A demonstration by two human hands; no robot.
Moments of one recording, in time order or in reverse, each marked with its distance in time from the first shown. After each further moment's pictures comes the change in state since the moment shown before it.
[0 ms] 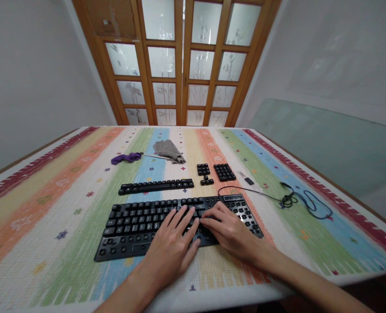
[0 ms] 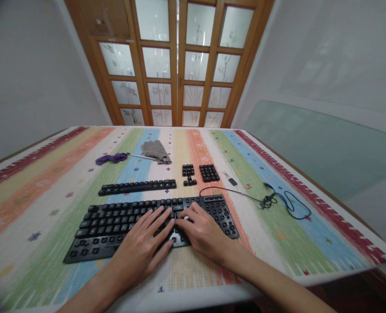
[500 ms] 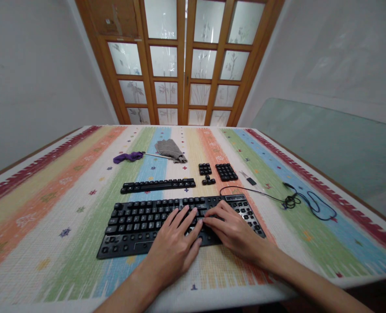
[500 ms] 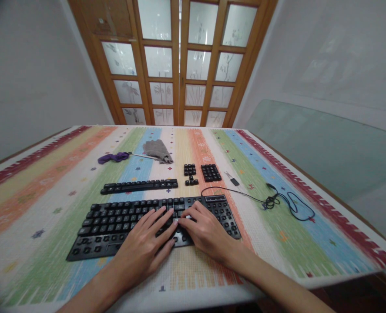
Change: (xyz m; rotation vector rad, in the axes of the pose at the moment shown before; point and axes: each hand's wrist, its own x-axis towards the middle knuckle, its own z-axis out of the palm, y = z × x) left_hand 0.002 0.002 -0.001 -0.023 0.023 -0.003; right_hand -0.001 0.002 -0.001 0.008 -0.004 0.009
